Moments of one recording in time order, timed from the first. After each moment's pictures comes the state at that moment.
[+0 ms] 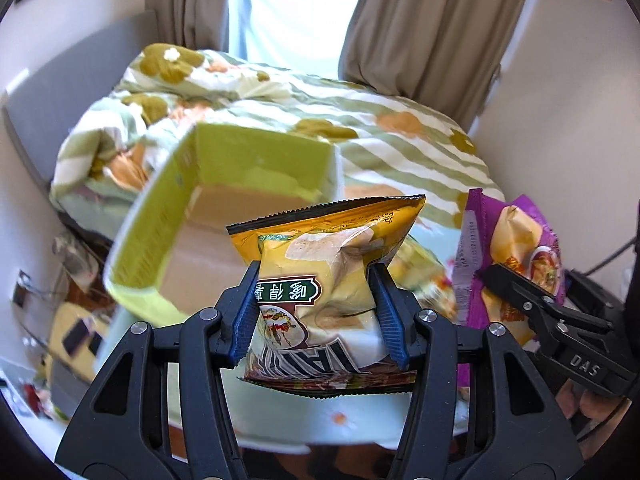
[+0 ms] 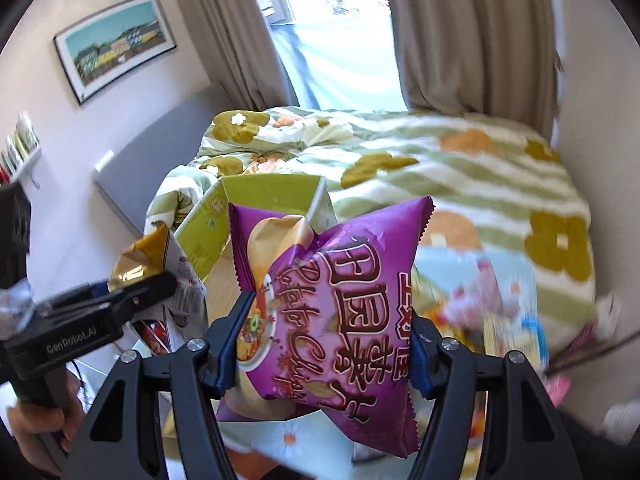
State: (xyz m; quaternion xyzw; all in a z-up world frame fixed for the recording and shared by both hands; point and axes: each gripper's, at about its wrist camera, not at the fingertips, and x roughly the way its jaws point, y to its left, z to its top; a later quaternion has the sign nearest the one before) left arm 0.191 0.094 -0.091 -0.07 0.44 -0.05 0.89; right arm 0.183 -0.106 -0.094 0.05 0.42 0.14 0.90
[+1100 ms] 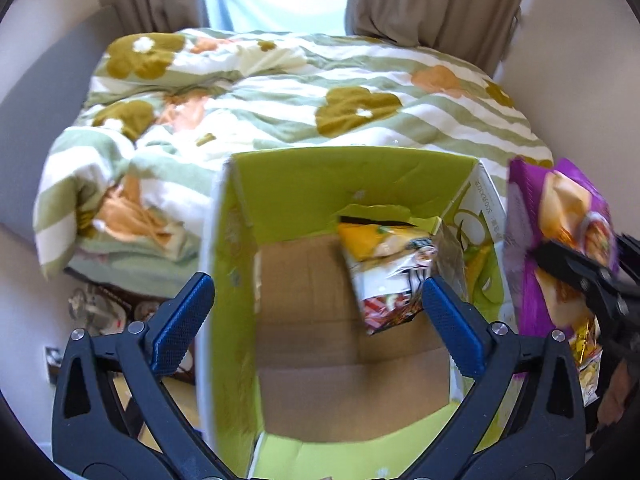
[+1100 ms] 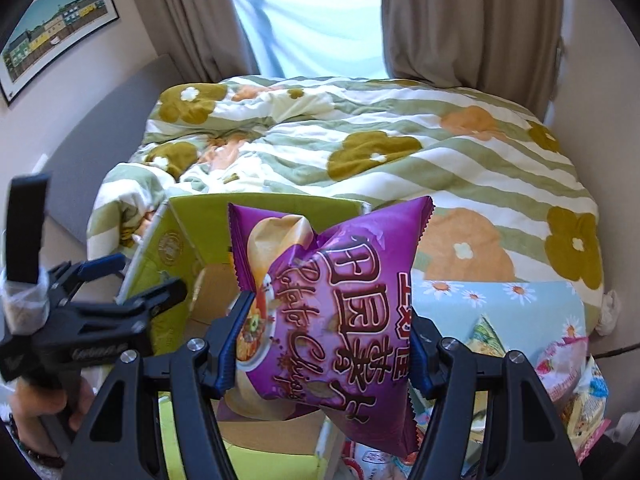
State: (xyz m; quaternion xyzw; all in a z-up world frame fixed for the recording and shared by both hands) left arm 0.388 0.207 -0.176 0.01 0.51 -0.08 0.86; right arm 0.361 0.007 -0.146 0.06 0.49 0.07 0.87
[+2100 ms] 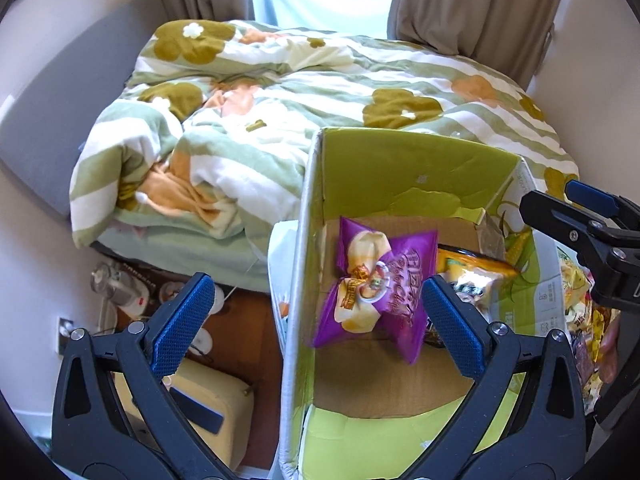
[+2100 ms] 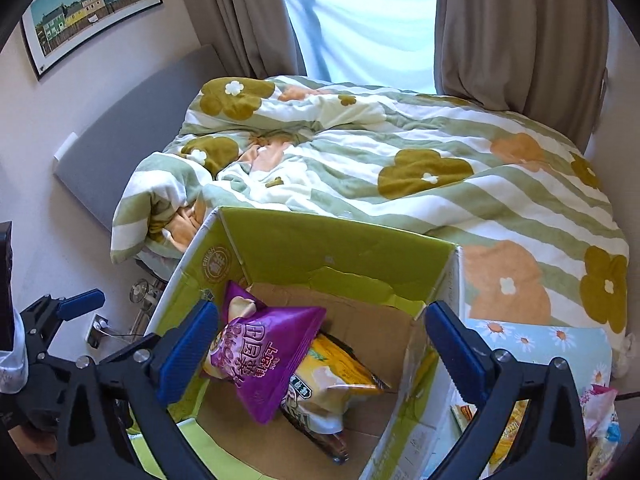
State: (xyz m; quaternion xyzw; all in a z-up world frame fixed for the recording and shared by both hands) left arm 0.364 0.255 -0.175 0.01 0.51 -0.03 0.86; right arm 0.386 0.062 -0.155 0.03 0.47 0.12 0.87
